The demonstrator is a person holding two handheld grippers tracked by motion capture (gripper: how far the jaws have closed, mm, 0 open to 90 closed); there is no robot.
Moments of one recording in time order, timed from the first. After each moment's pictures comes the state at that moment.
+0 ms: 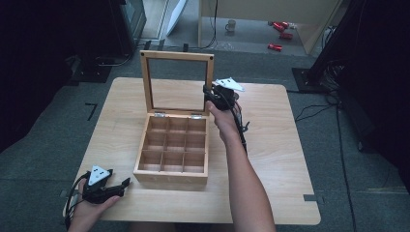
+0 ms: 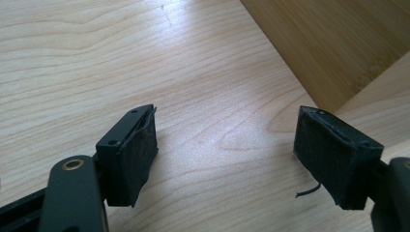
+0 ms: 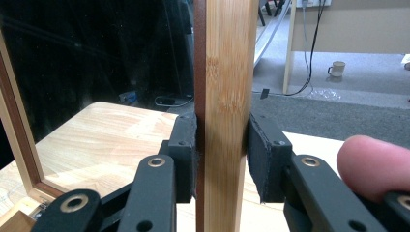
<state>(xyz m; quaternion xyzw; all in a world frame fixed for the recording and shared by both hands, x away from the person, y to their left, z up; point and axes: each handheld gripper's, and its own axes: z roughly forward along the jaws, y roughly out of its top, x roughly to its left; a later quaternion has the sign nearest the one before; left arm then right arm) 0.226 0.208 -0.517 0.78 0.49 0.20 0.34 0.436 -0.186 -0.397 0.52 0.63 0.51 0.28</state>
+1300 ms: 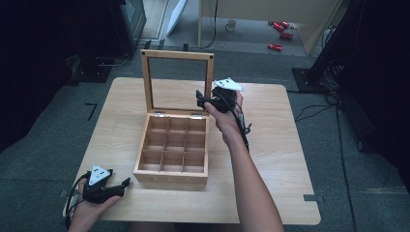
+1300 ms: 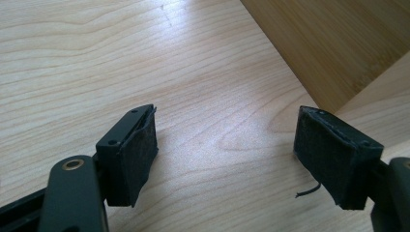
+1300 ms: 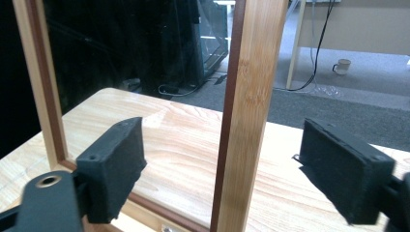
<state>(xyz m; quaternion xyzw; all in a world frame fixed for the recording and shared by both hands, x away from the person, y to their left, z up) 0.226 0.207 -0.517 0.78 0.49 0.20 0.34 0.416 -0.184 -0.381 0.50 0.66 0.49 0.27</state>
